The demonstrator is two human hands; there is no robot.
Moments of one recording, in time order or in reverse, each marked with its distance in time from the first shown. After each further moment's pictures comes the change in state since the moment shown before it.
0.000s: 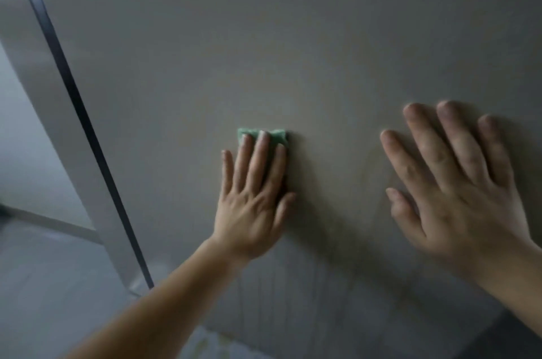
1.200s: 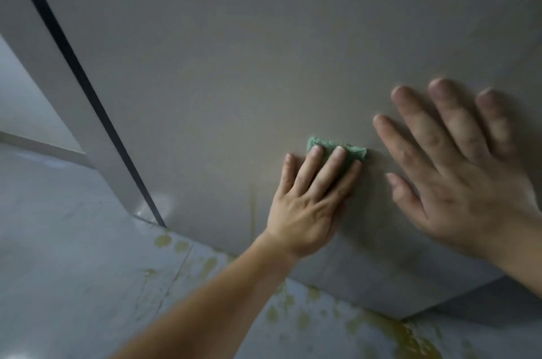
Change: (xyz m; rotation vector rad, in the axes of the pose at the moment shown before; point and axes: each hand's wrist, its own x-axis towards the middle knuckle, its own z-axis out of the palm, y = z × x) left_hand -0.133 0.054 0.075 -0.092 -0.087 0.041; right_hand -0.060 -0.076 0.046 0.056 -0.134 -0.225
